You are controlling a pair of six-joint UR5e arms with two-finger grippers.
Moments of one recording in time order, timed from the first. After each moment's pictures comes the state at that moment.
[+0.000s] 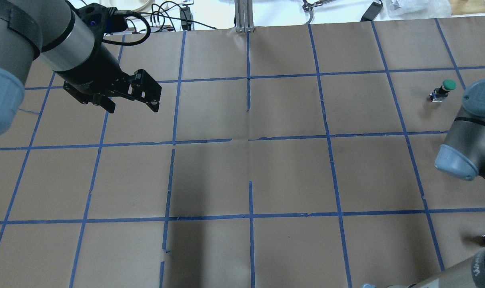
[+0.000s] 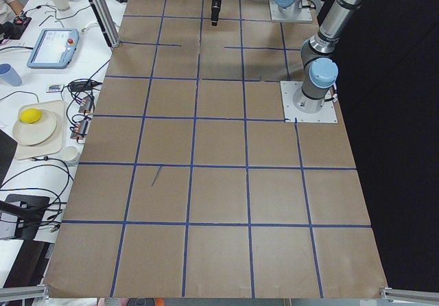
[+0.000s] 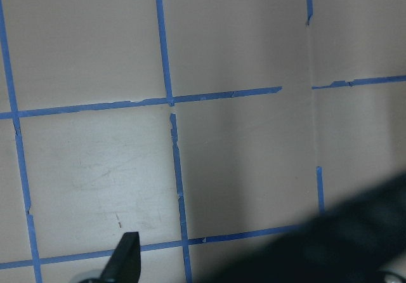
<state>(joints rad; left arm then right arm) -1.58 -1.47 -1.66 -1.52 1.47 0.06 1.06 -1.24 2.17 -2.96 -2.05 0.57</state>
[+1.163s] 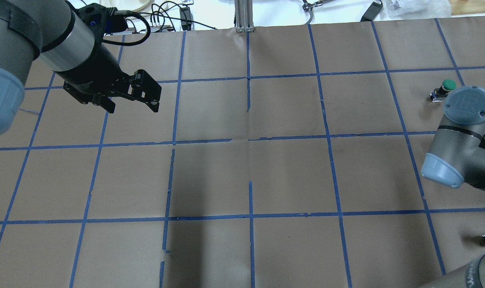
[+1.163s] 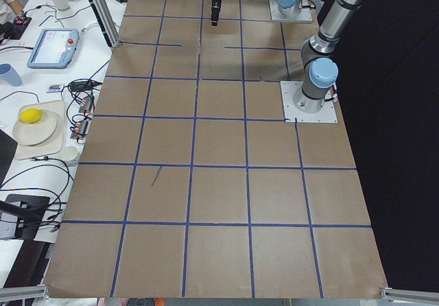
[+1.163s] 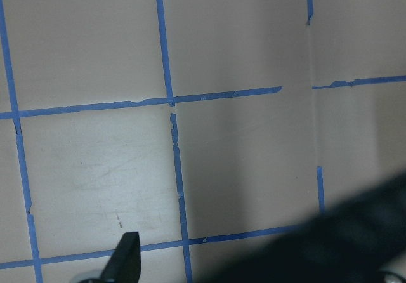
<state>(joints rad) -1.58 -1.47 -1.66 -1.52 1.47 0.06 1.11 -1.26 2.22 -2.97 -2.07 0.56</state>
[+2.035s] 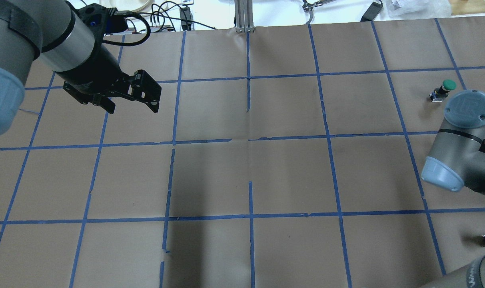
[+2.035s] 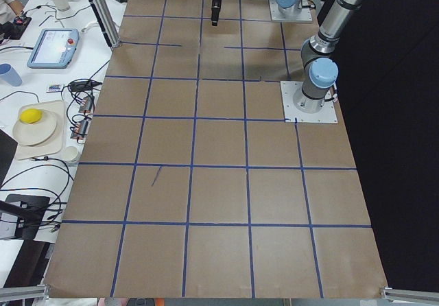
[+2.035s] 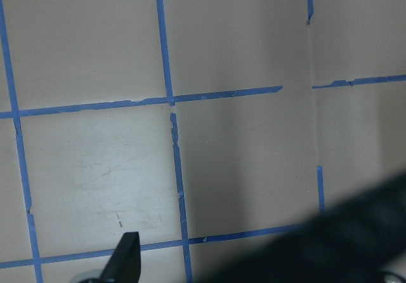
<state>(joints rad) -1.58 -1.47 -1.66 -1.52 1.47 0.06 1.10 -1.26 2.24 -2.97 -2.07 0.52</state>
